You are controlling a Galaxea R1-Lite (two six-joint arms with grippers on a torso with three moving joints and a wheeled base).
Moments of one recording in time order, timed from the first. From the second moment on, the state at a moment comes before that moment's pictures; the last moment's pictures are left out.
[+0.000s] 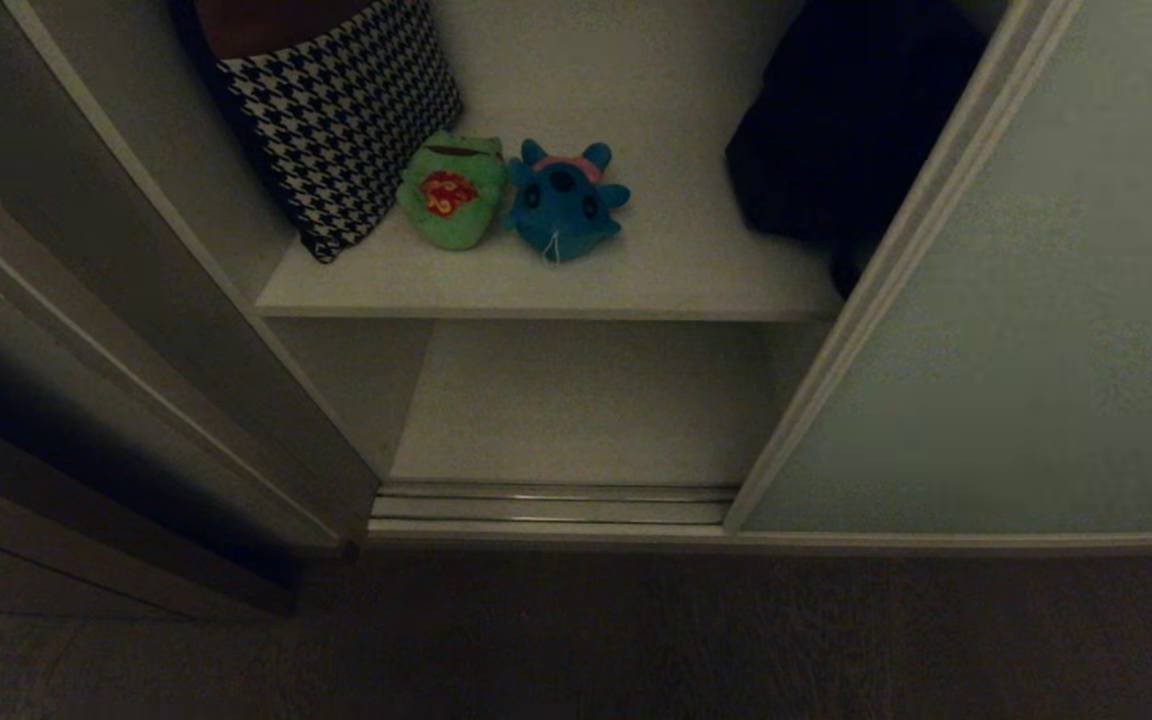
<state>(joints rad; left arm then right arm) 0.04 0.26 -0.09 -0.12 -0.04 0.06 0.00 0.00 0.00 0.00 0.03 -0.04</state>
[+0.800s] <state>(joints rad) 0.02 0.00 -0.02 0.04 -0.03 0.04 0.00 0.00 0.00 0.00 0.03 -0.04</state>
